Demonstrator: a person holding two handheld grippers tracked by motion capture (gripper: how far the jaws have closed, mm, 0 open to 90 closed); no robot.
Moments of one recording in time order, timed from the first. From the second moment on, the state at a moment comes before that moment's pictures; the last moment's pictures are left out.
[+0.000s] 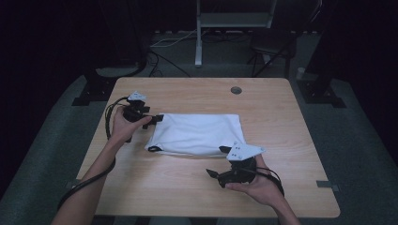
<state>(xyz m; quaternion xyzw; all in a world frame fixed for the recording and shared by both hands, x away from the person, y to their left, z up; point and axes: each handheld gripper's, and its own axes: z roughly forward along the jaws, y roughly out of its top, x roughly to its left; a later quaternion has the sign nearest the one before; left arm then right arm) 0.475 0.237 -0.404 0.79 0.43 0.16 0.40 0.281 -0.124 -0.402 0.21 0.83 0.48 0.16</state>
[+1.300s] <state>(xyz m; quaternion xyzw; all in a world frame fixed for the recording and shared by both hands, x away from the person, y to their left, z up) 0.497 0.205 -0.427 0.80 0.45 0.08 0.40 0.282 -0.108 -0.397 0.19 0.84 0.48 0.15</state>
